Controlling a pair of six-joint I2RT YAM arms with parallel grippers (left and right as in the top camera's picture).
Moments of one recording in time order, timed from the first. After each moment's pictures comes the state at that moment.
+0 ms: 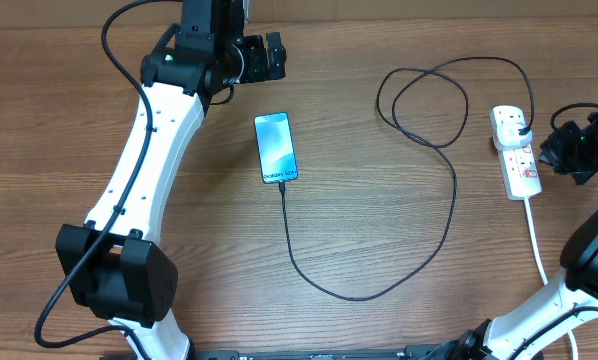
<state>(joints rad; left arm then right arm) -0.23 1.89 1.83 -0.73 0.19 -0.34 -0.58 2.02 1.53 -0.85 -0.25 0.32</state>
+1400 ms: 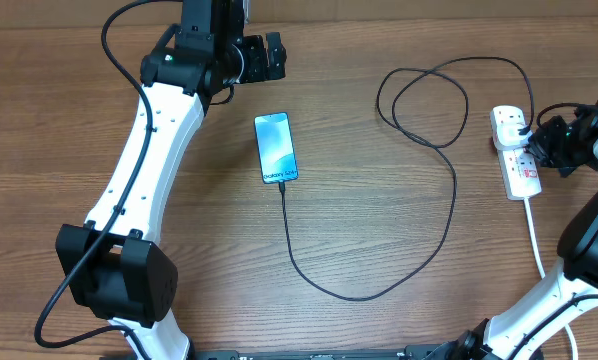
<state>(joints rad) -0.23 1.89 1.83 -0.73 0.19 -0.34 -0.54 2.09 1.50 -0.69 -0.30 0.36</state>
